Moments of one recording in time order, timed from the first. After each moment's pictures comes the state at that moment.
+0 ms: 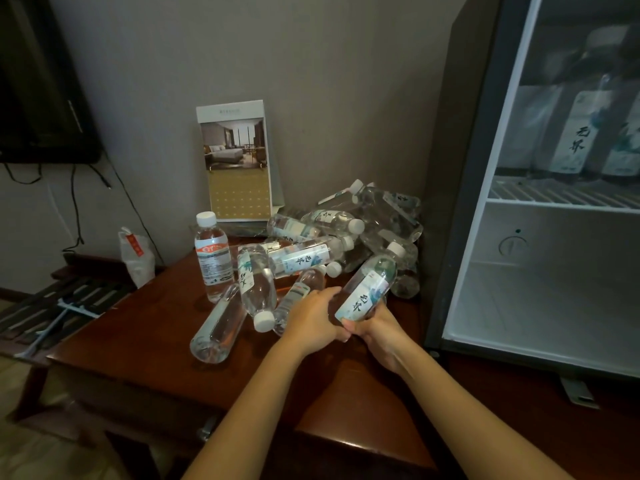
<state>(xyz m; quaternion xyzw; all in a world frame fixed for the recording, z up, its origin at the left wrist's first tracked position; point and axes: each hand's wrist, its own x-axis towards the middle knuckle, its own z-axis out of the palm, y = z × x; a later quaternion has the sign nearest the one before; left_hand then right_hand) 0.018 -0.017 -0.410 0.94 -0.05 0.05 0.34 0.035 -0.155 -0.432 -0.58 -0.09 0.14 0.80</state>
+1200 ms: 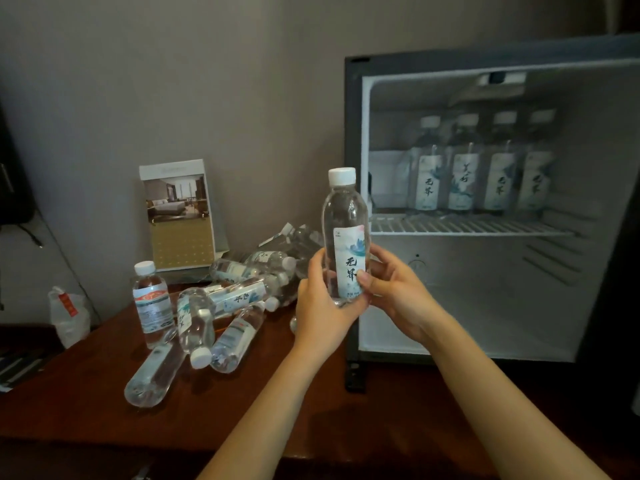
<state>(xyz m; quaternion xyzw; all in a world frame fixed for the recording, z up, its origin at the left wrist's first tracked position) -0.040 -0.145 -0.334 0.77 -0.15 0.26 0.57 -0.047 -0.277 -0.300 -0.62 -0.24 -0.01 0.74</state>
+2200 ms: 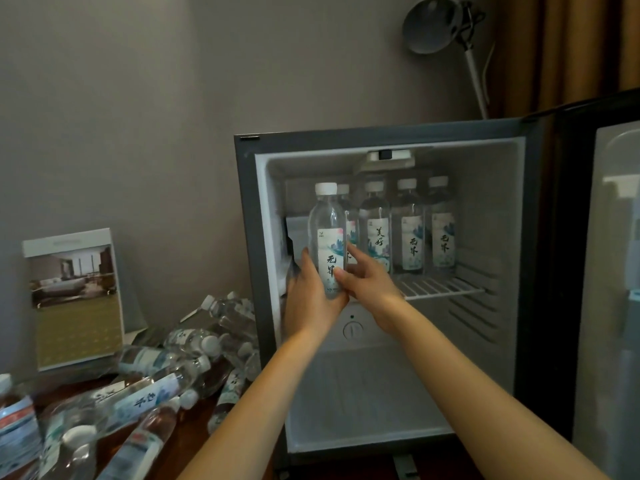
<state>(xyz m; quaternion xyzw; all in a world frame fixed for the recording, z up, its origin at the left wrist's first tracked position) 0.044 -0.263 -0.247 0.85 -0.16 0.30 0.41 0.018 -0.365 -0.225 -0.72 -0.12 -0.20 0.65</state>
